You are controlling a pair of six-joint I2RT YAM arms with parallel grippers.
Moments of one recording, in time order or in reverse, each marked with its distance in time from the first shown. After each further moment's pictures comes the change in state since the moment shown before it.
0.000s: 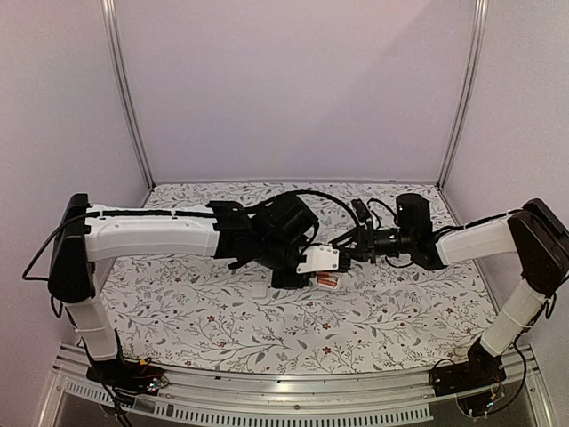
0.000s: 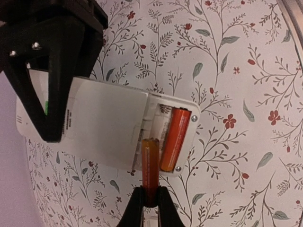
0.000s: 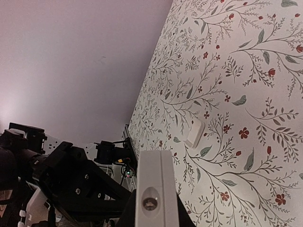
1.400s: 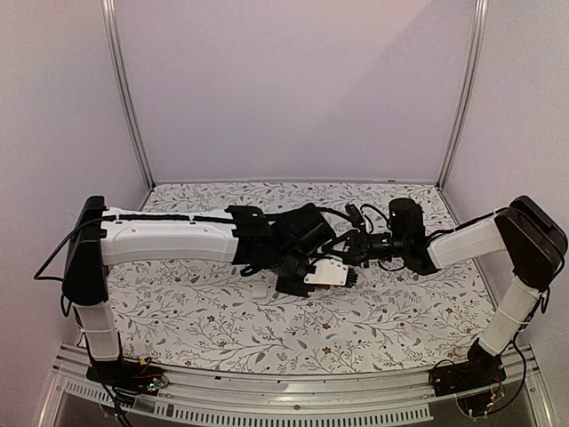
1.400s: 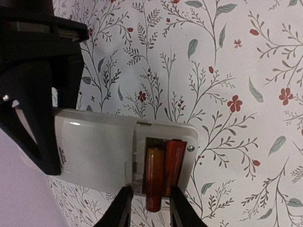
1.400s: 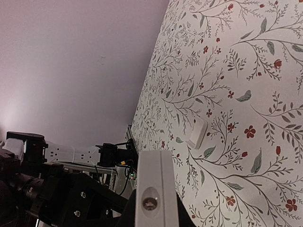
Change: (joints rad) left arm -0.060 0.098 0.109 -0.128 -0.137 0.092; right arm 0.043 0.068 0.001 0.103 0.024 0.089
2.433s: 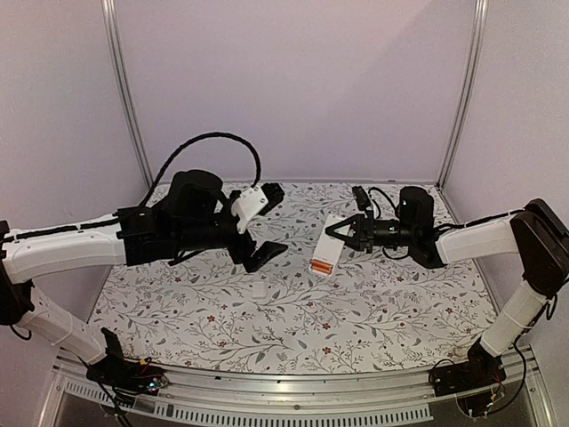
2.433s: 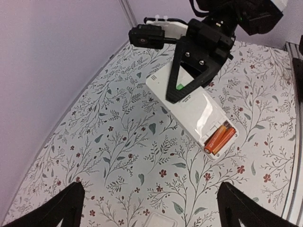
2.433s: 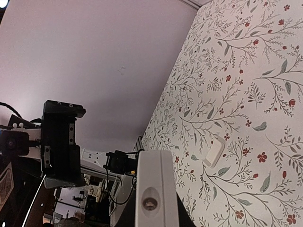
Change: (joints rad) left arm 0.157 -0.568 -0.523 0.500 0.105 -0.428; right arm -0.032 -0.076 0.010 0.039 0.002 -0.006
